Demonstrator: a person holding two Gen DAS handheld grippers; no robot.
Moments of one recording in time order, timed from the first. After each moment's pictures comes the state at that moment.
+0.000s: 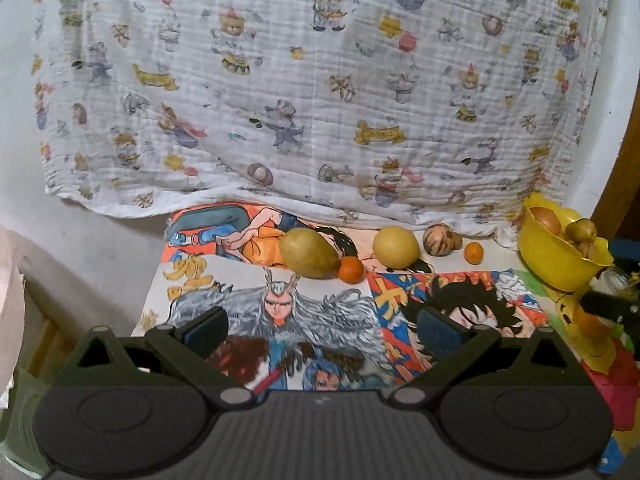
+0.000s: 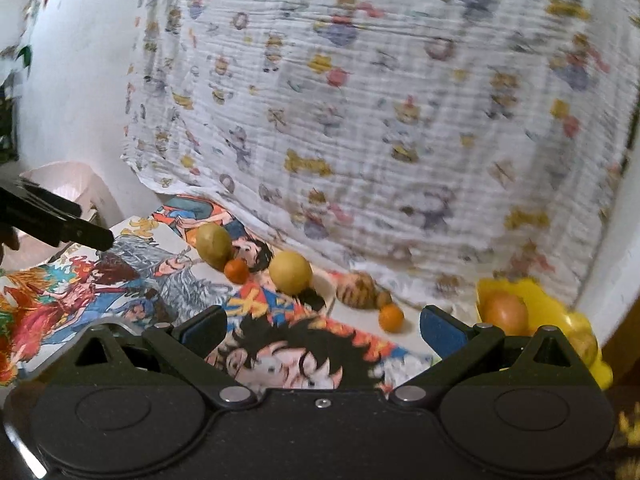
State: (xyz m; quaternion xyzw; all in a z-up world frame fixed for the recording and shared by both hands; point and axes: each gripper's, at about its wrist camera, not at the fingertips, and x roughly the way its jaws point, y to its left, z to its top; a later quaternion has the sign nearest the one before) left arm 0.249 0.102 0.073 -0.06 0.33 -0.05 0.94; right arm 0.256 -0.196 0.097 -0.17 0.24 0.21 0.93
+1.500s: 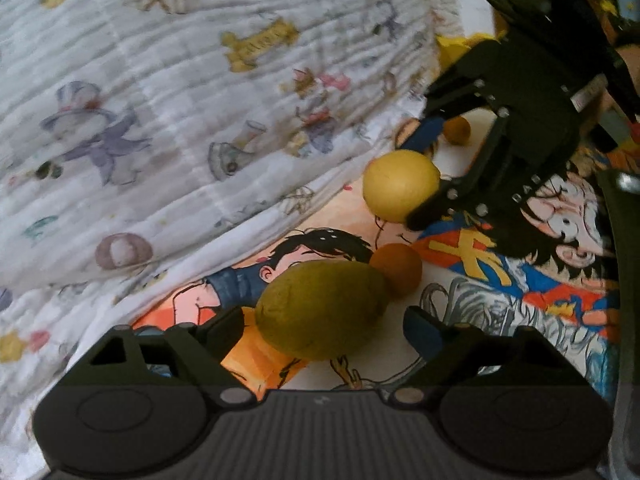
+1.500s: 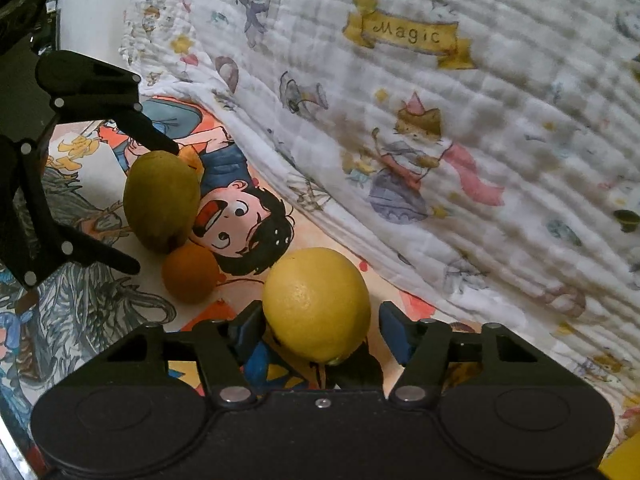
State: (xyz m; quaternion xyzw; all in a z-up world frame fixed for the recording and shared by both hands) left arm 0.428 0.116 -0.020 0.25 0.29 -0.31 0.87; right arm 0.464 -0.080 -0.034 -0.25 0.35 0.28 0.86
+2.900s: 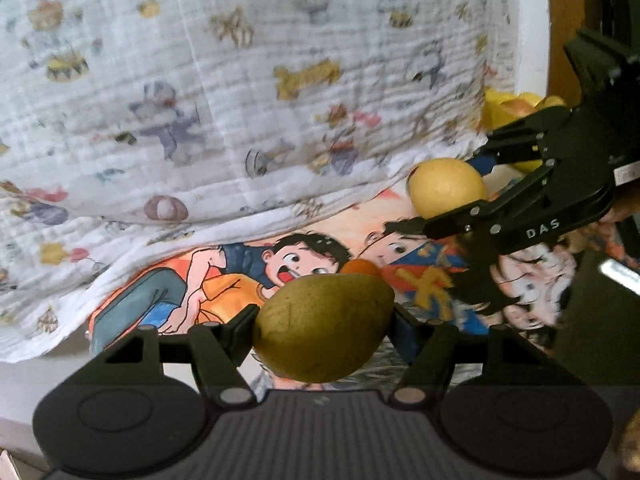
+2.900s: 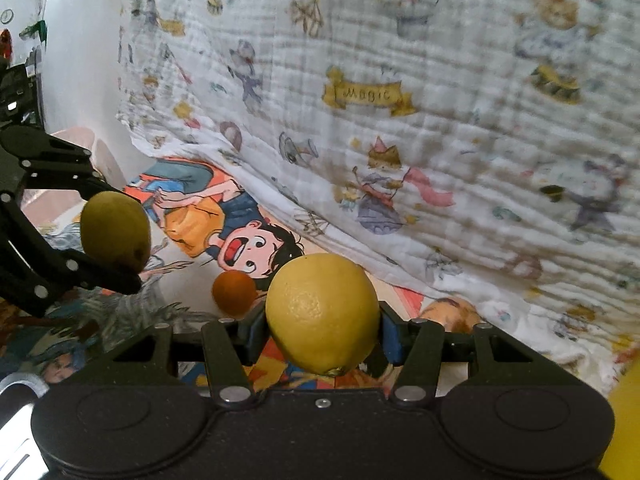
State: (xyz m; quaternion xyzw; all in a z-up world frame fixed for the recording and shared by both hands) left arm 0.365 0.109 0.016 0.13 0.31 -0.22 0.92; right arm 0.405 -0.108 0.004 -0.17 0.30 0.26 0.90
